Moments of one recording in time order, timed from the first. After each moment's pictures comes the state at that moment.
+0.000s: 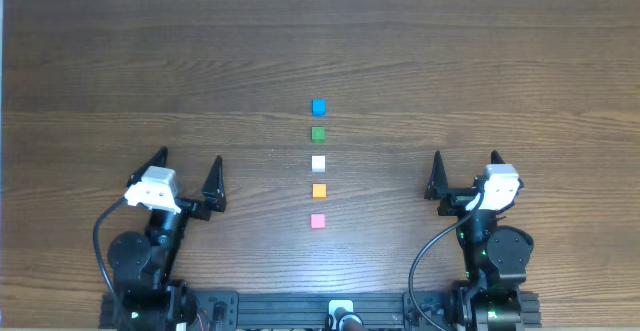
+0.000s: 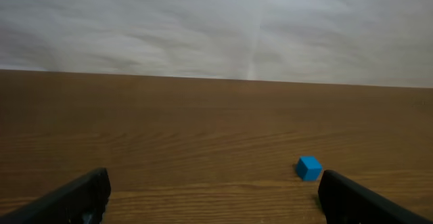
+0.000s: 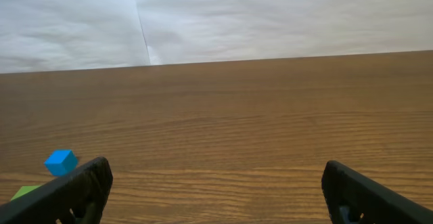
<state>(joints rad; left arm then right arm) 0.02 0.01 0.01 -0.06 0.22 -0.12 0.01 0.02 0.01 -0.07 -0.02 0.07</state>
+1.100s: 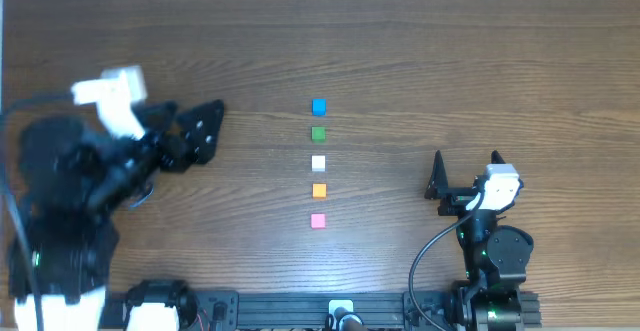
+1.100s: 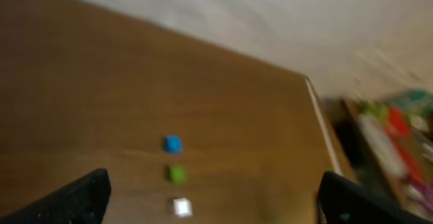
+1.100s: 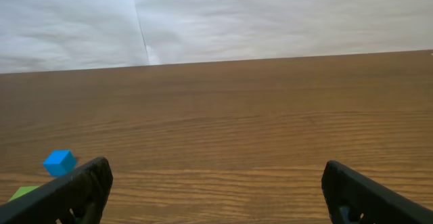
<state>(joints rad) -0.03 0.84 1.07 -0.70 0.50 -0.45 0.01 0.02 0.01 -0.07 -0.02 0.08</state>
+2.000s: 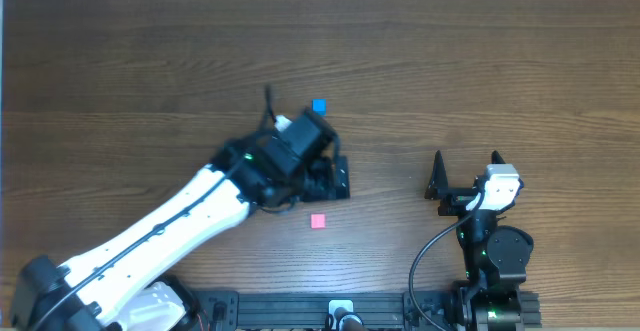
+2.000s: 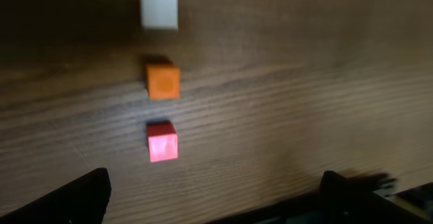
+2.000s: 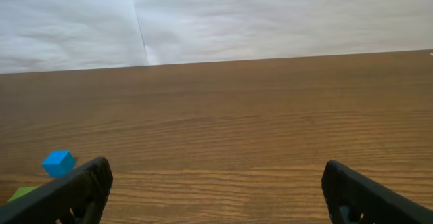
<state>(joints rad) -0.82 1.43 1.11 -0.88 0.13 -0.90 0.01 0.02 0.01 -0.07 -0.02 0.07</state>
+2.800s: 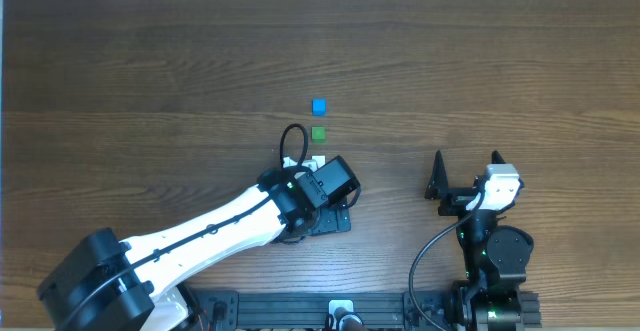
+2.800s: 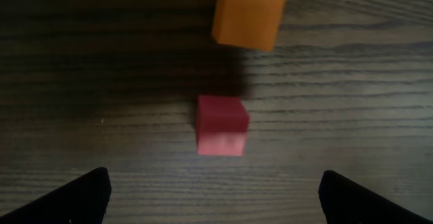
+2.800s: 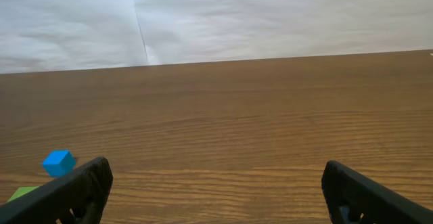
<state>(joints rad) -0.97 1.54 0.94 -0.81 0.03 -1.12 0.01 0.02 0.01 -0.08 -0.02 0.07</state>
